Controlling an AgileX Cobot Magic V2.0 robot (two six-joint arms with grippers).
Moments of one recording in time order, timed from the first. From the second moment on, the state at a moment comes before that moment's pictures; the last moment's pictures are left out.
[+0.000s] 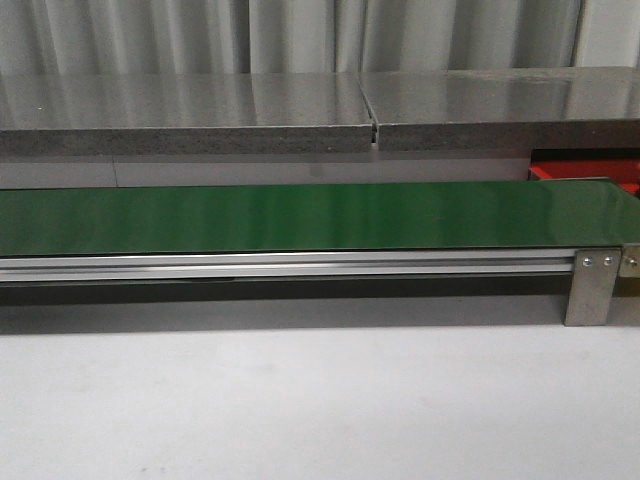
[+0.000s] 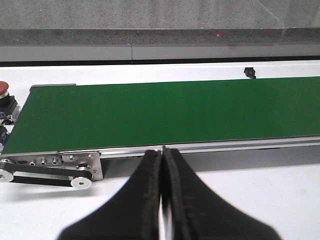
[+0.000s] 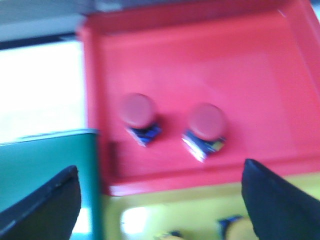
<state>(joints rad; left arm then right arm) 0.04 0.32 -0.45 -0.32 0.58 0.28 -0.34 1.53 -1.21 0.32 0.50 -0.34</state>
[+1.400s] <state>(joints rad) 0.04 0.35 -0.45 -0.32 0.58 0.28 -0.03 0.84 -0.69 0.22 0.58 -0.37</state>
